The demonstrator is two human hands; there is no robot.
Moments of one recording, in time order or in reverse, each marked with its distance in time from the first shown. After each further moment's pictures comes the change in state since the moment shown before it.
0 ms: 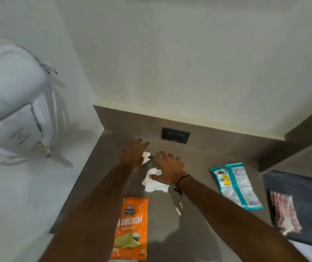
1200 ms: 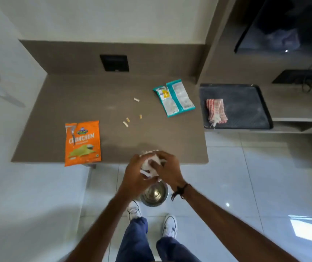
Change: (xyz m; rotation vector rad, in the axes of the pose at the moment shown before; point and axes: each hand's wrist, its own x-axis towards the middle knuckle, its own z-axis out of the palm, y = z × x) left_hand -0.325 0.251 0.159 -1.036 0.068 0.077; right_hand -0.372 0.014 0.129 1.195 0.292 0.586
